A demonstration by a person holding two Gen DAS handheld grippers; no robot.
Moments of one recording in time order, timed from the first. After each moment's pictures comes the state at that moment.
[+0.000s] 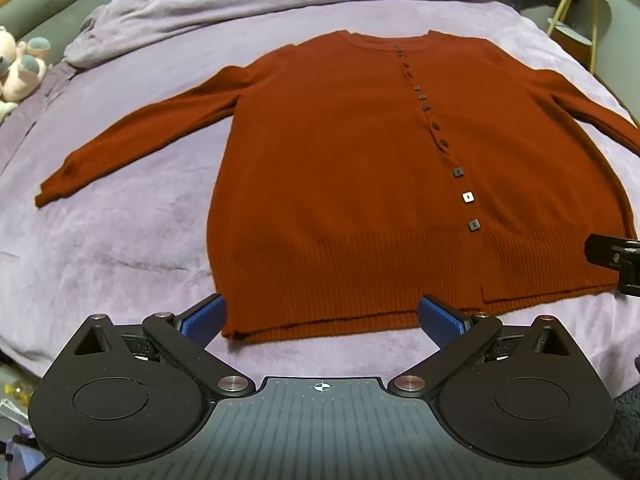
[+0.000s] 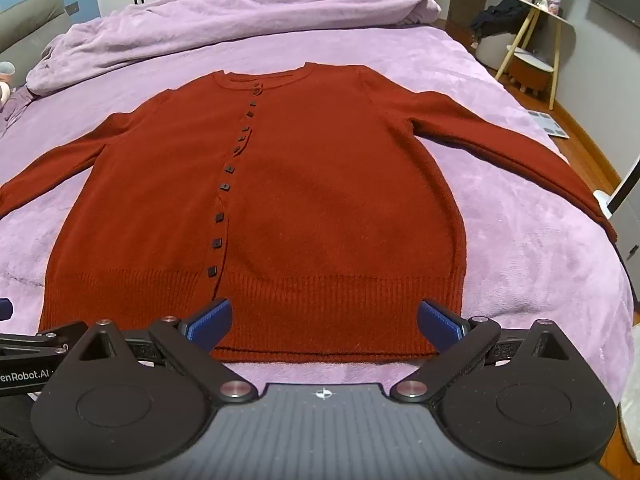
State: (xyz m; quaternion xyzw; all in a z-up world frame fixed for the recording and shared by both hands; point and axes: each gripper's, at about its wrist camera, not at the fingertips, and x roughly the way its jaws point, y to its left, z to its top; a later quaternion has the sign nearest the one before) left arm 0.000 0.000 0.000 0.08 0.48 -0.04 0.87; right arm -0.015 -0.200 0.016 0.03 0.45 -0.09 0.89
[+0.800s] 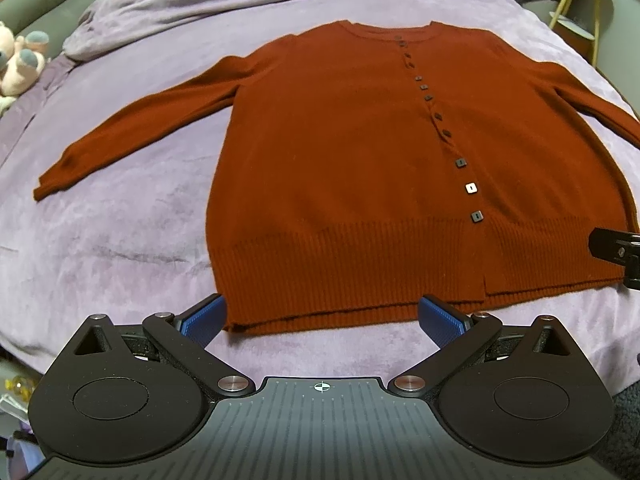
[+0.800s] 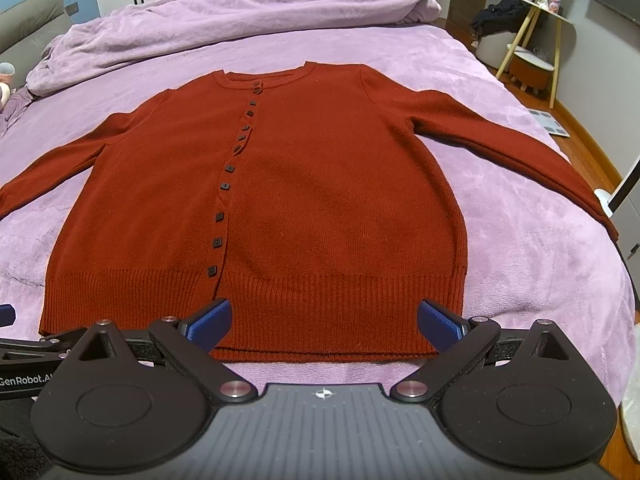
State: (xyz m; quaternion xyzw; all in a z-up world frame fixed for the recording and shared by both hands) left arm 0.001 0.001 -0.006 0.08 0.49 -0.04 0.87; right arm -0.015 -0.200 0.015 0.03 0.45 -0.09 0.89
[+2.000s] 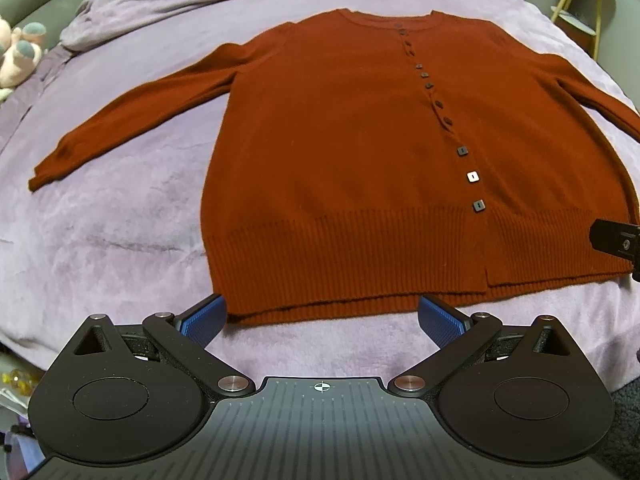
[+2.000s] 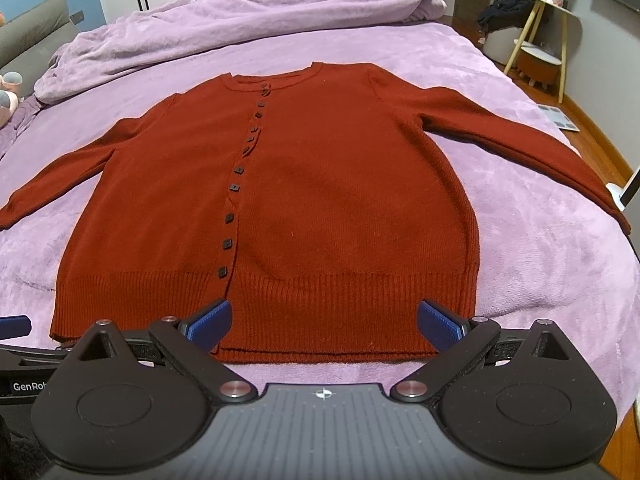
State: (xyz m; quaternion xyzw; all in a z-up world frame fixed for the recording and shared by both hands) left arm 0.003 0.004 -0.012 0.06 0.51 -0.05 0.86; right arm -0.016 -0.204 0.012 0.05 0.45 -0.08 0.89
